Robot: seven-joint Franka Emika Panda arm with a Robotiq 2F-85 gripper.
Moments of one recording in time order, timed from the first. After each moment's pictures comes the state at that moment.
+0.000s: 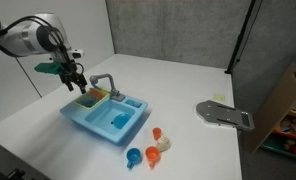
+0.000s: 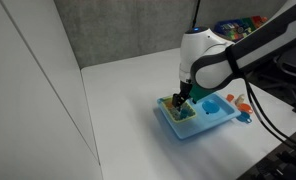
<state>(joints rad) 0.30 0.54 0.02 -1.95 -0.12 2.38 0.46</state>
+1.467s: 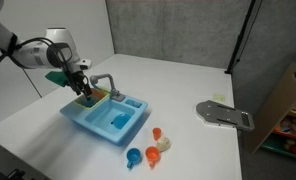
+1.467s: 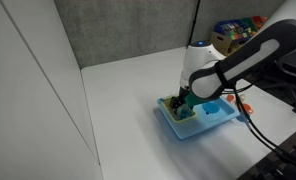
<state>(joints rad) 0.30 0.64 -0.01 -1.95 -0.01 2.57 0.51</state>
